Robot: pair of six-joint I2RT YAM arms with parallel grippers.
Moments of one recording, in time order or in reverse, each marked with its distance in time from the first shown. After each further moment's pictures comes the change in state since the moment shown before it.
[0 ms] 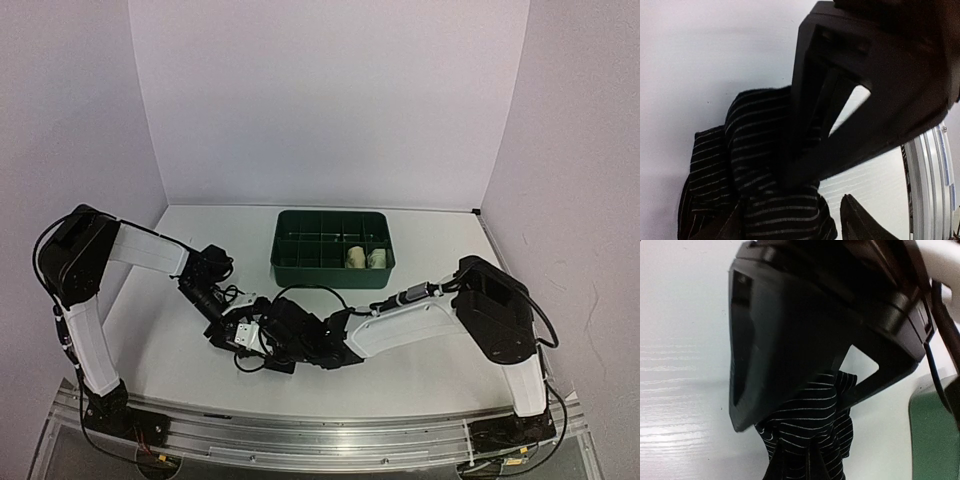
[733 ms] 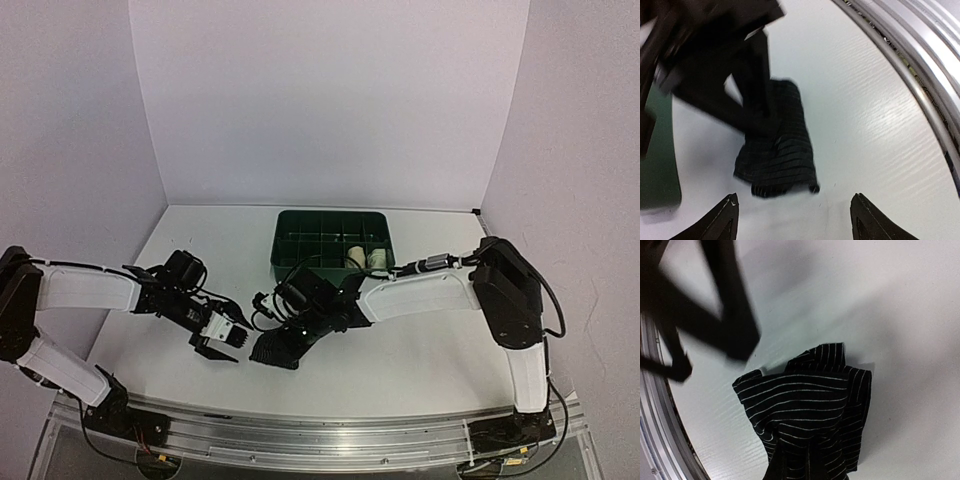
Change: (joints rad) left arm -0.057 -0.468 -0.361 0.343 -0.166 0.299; right arm -0.118 -0.052 0.068 -0.329 -0.385 0.615
